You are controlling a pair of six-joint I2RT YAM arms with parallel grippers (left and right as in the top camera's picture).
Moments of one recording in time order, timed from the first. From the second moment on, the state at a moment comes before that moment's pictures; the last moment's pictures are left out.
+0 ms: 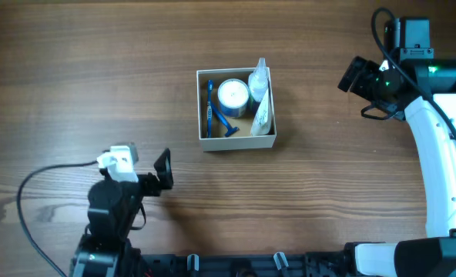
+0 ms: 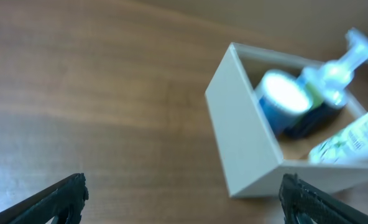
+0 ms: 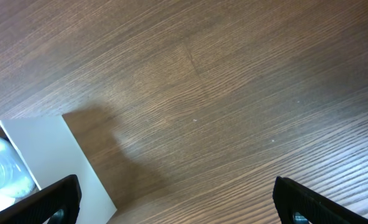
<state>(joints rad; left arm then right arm) -0.13 0.37 0.20 -0.24 0.06 -0.29 0.01 1.53 1.53 -1.16 0.11 0.49</state>
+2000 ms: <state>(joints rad) -0.13 0.07 0.07 -0.22 0.06 -0.29 0.01 0.20 0.34 -0.59 0.09 0.05</state>
